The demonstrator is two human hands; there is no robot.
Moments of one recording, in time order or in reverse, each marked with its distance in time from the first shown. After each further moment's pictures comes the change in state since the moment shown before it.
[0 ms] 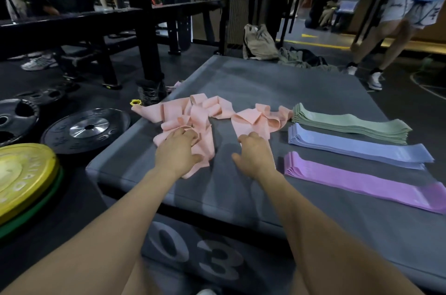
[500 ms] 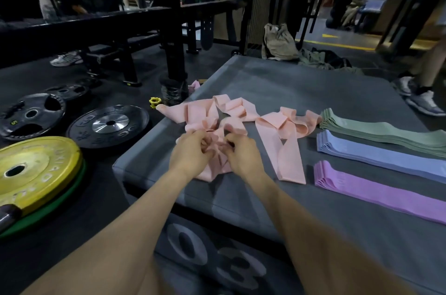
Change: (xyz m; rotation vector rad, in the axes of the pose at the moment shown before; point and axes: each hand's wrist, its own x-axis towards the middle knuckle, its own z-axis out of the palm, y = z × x) left_hand 0.003 -0.024 -0.007 -0.316 0.113 -0.060; right_hand 0.014 -0.066 0.027 0.384 0.077 -0.132
